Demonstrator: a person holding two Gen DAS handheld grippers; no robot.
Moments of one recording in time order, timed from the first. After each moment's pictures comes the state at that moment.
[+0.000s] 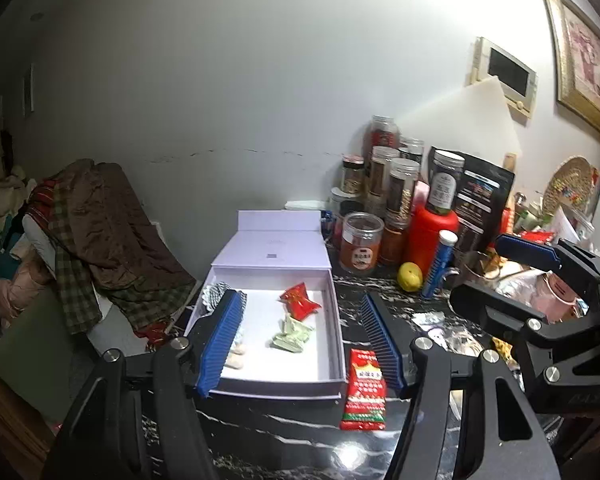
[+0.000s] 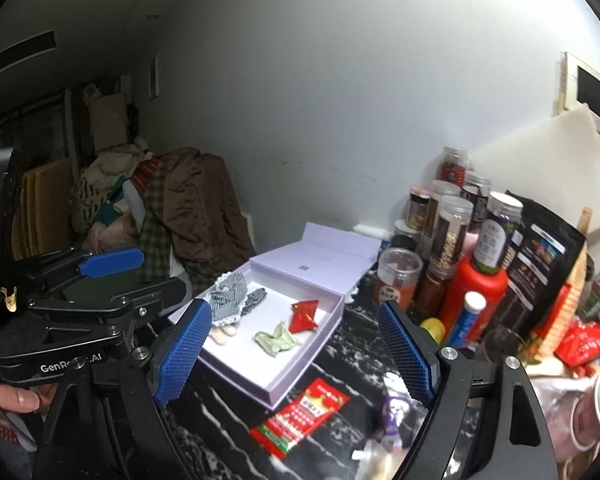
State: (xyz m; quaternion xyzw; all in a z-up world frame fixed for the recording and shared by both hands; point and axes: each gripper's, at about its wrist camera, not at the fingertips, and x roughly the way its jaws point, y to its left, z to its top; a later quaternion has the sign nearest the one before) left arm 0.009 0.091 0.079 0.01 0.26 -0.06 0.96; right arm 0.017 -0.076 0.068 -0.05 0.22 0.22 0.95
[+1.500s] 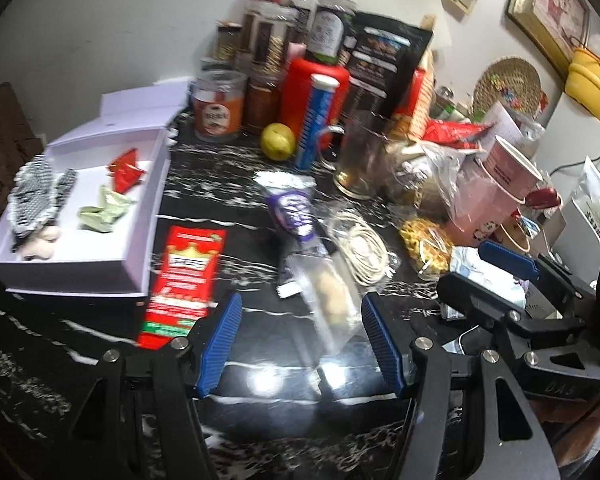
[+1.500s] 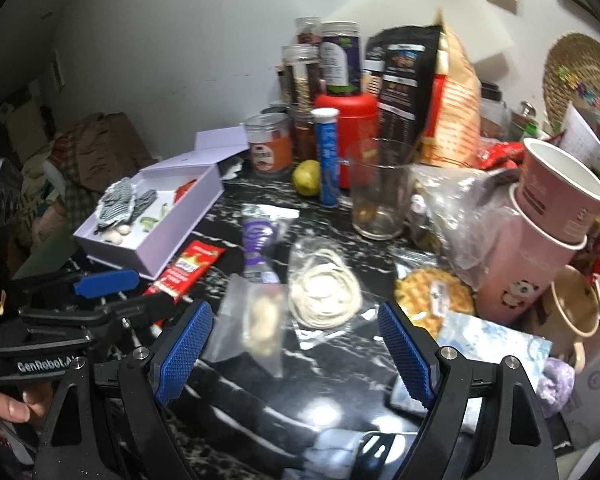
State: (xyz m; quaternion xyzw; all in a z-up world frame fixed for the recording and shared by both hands) left arm 0.022 -0.054 -0.051 -0.02 0.42 -0.21 0.88; right arm -0.015 -0.231 -0.053 0.02 0.35 0.08 0.93
